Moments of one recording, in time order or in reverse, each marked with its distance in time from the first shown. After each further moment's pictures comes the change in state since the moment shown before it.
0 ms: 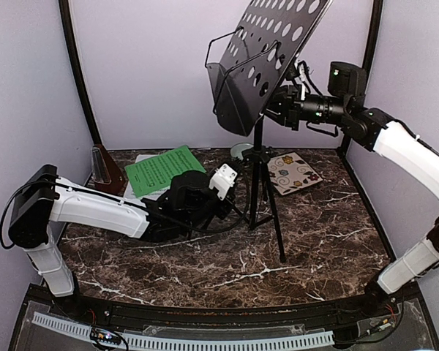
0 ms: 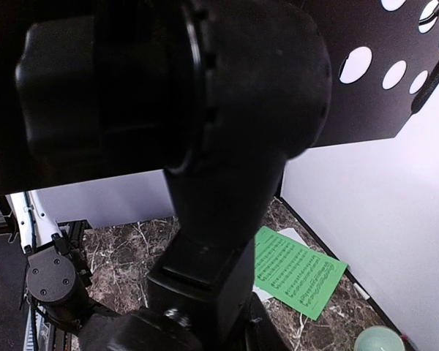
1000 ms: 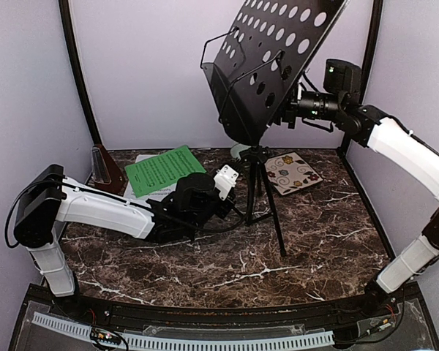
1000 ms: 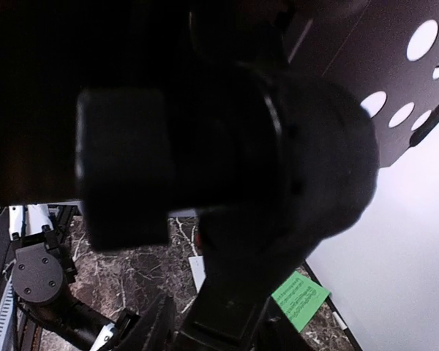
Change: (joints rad) left arm -0.005 0.041 0.019 0.004 -0.129 0.026; right arm -0.004 0.068 0.064 0.007 -0.080 -0.147
